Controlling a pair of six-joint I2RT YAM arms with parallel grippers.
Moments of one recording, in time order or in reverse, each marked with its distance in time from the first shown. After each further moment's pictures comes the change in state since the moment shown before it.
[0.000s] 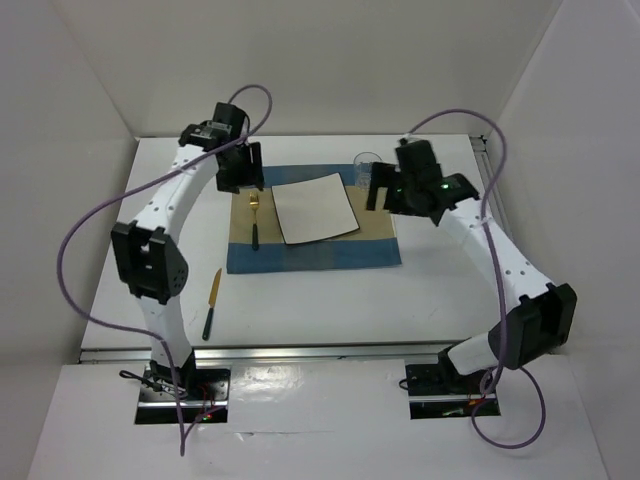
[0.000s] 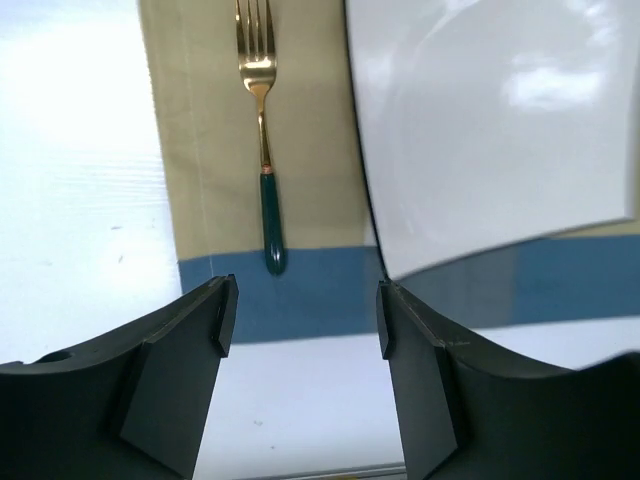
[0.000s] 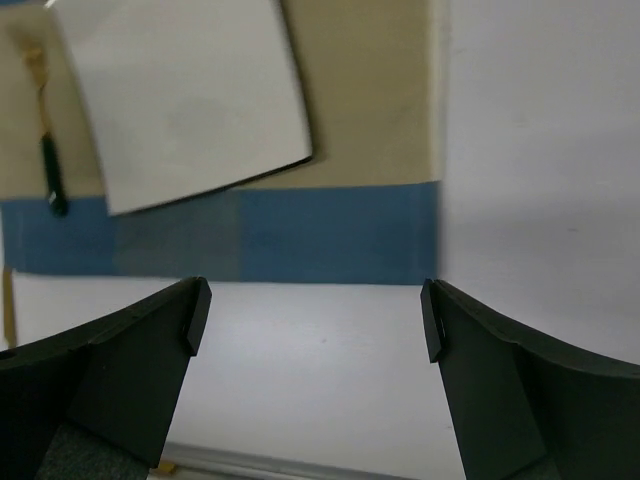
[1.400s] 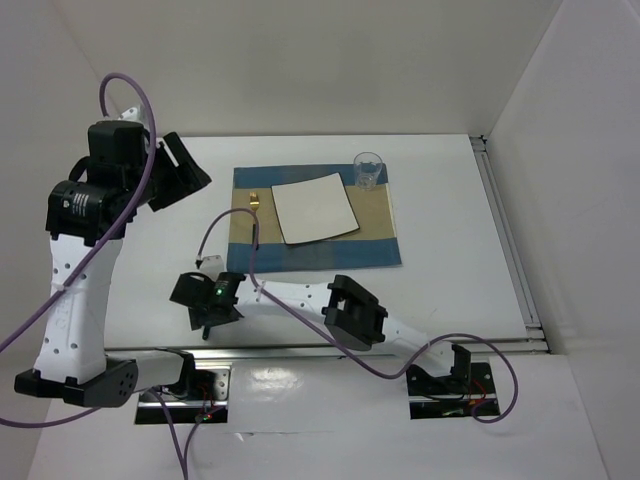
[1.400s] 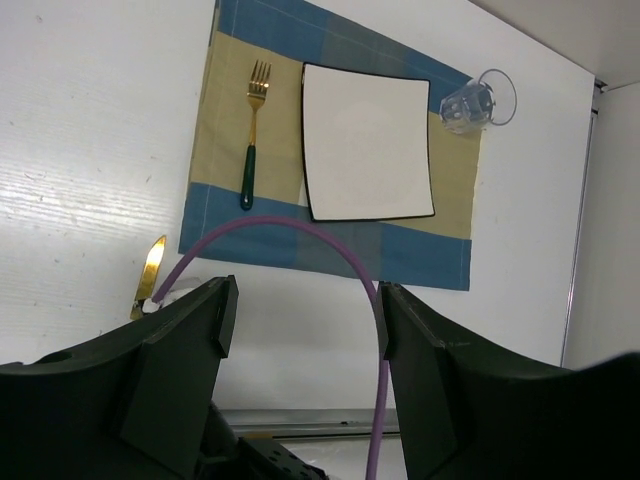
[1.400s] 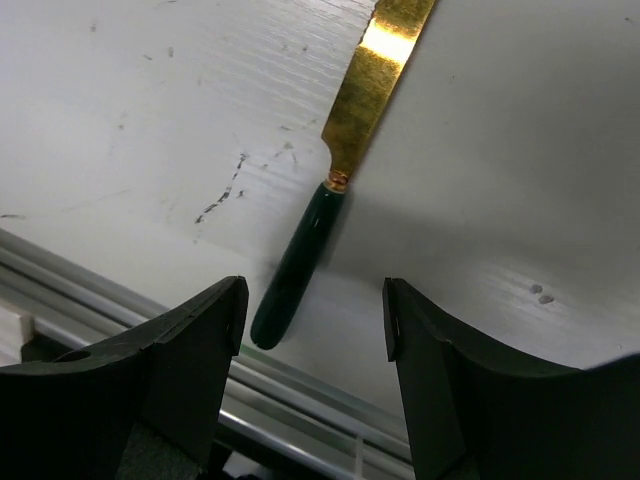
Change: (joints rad) left arm 0.084 -0.734 -0.107 -0.142 -0.012 -0.214; right arm 1.014 1.096 0.860 -0.010 0.150 0.586
